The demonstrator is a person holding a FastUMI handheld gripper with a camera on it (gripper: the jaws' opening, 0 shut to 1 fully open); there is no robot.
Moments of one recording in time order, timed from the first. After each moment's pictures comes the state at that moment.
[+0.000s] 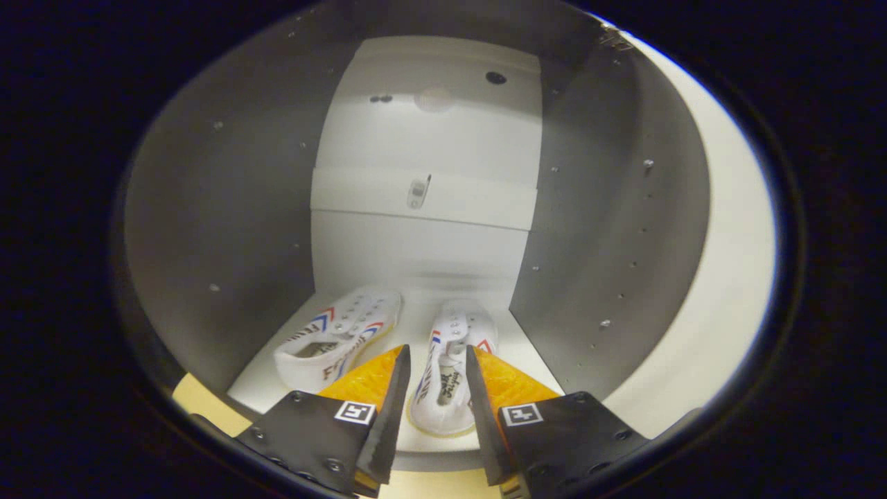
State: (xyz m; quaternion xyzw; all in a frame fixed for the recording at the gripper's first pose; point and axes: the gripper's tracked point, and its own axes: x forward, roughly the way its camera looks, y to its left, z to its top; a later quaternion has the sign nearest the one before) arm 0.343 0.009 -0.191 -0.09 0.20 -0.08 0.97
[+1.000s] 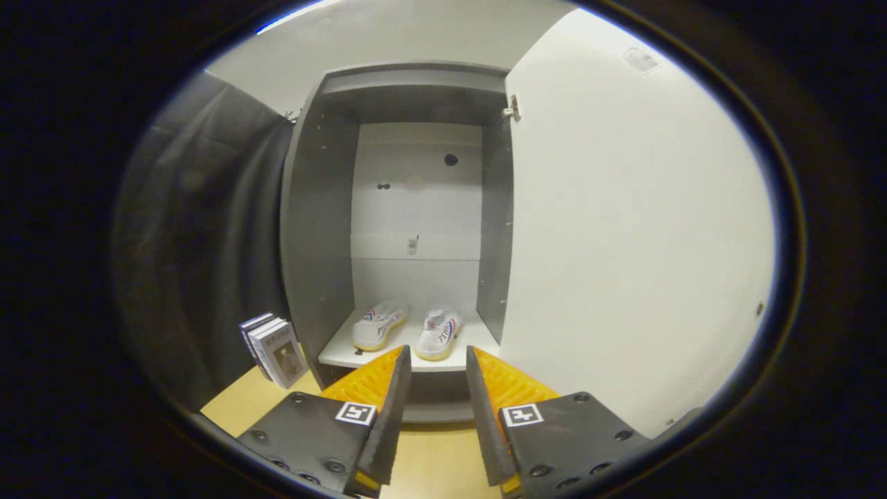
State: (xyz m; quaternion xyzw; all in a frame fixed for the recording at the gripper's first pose) arm 0.114 0.004 -0.075 -0.06 0.14 -0.08 0.99
